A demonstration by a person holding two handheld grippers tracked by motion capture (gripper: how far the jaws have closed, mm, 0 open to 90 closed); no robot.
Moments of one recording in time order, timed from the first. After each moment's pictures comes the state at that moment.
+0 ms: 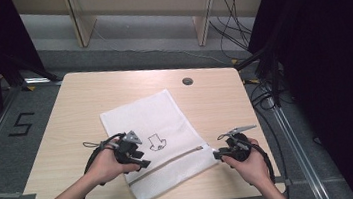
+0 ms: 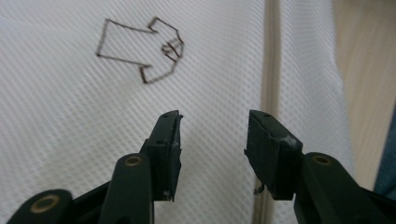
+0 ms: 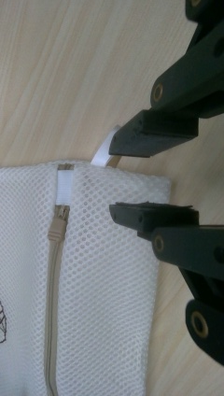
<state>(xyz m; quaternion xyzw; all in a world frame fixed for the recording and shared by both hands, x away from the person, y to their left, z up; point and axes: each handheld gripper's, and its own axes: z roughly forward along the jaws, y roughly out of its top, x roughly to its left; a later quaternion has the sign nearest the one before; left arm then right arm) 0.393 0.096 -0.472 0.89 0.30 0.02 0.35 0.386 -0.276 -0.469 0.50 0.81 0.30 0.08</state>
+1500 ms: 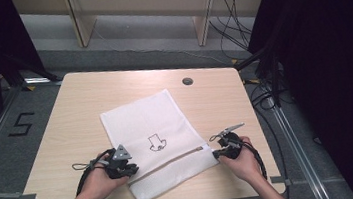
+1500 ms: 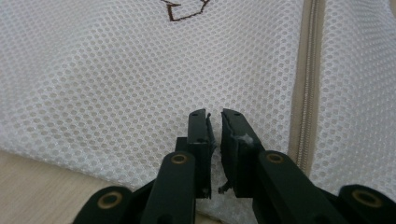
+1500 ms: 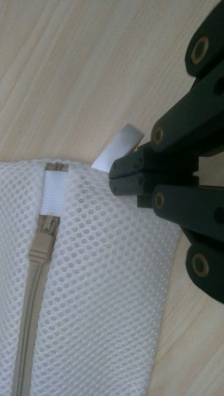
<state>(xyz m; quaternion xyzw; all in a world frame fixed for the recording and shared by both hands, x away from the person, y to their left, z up) 0.368 0.120 -0.506 0.88 0.32 0.09 0.34 0.403 -0.264 -0.484 0.48 0.84 0.24 0.07</state>
